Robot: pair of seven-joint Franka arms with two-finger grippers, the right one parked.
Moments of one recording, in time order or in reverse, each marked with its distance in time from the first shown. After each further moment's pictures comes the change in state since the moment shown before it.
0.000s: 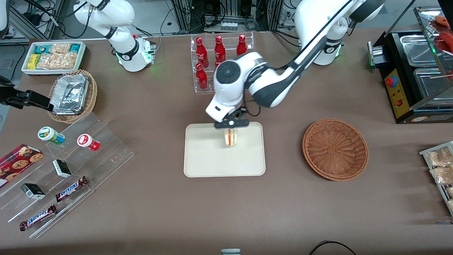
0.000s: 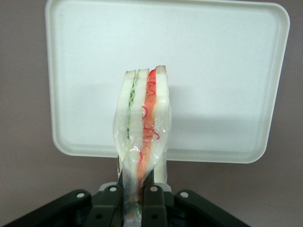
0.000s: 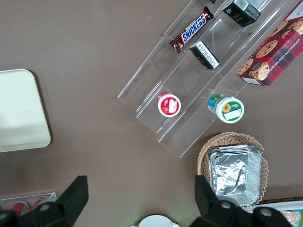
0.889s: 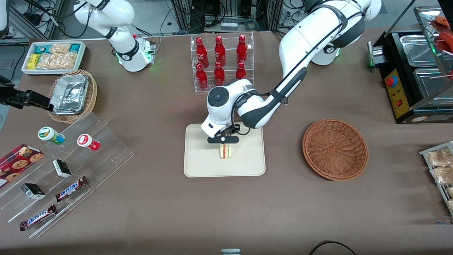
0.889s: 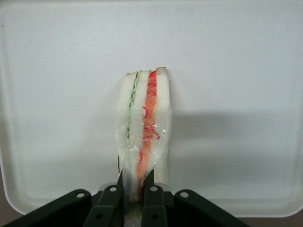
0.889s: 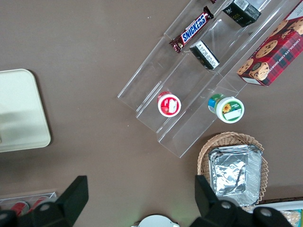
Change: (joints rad) arm -0.034 0.200 0.028 0.099 0.150 0.080 0.000
